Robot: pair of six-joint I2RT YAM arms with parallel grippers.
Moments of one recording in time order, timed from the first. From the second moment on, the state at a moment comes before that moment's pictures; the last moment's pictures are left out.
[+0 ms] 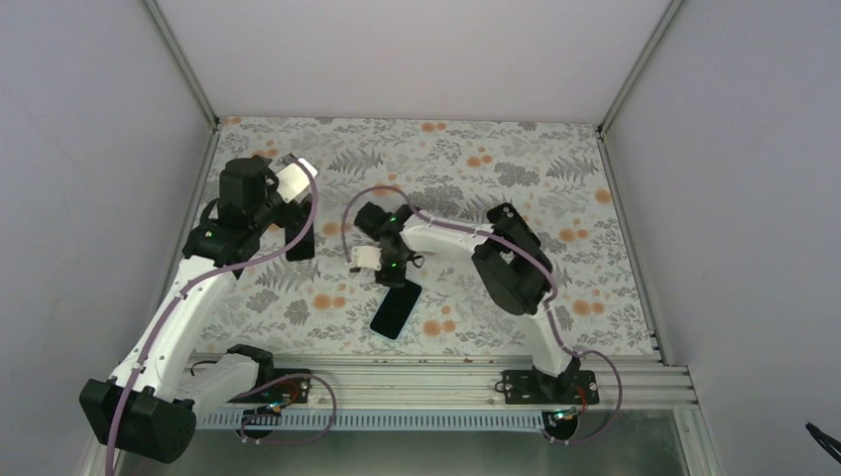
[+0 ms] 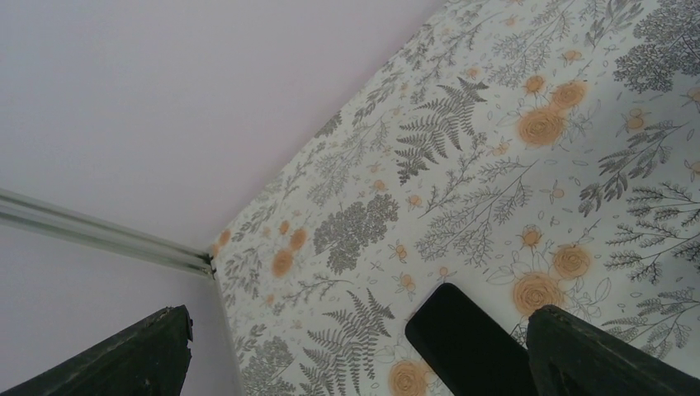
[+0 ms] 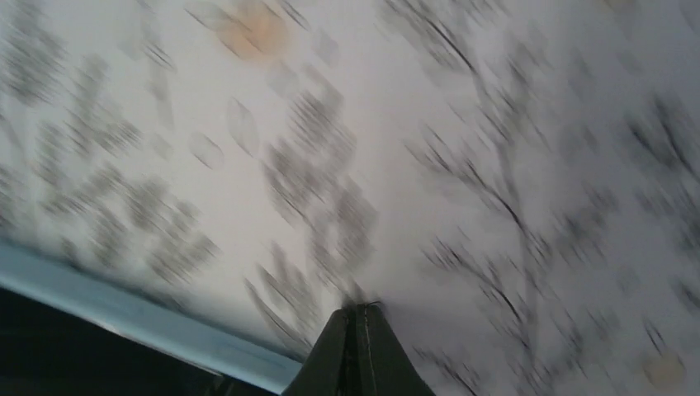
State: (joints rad) left arm -0.24 1.01 1.00 -0.49 -0.10 0.62; right arm 0.95 2.16 1.61 -0.88 -0.17 -0.57
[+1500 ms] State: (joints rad) left arm -0.21 0.97 0.94 -0.44 -0.07 0.60; right arm 1.12 1.84 1.27 -1.08 -0.38 -0.56
